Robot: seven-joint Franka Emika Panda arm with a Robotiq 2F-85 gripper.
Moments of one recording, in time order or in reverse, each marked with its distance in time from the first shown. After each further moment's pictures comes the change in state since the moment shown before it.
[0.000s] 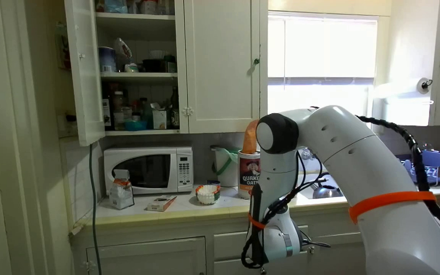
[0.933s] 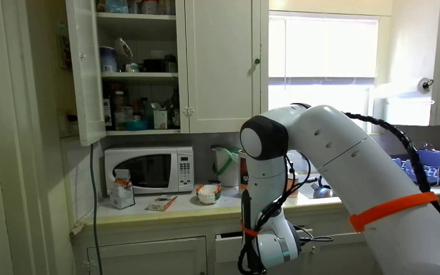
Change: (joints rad) arm 0.274 0.001 -0.172 -0.071 0.156 -0.060 -0.144
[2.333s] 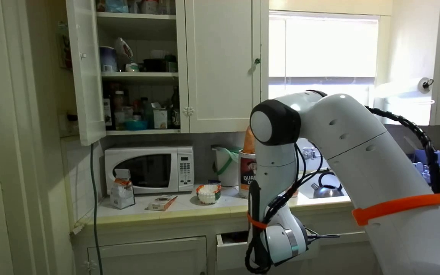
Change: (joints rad) arm -0.029 -0.124 0.000 -0.106 -0.114 -0.122 -0.021
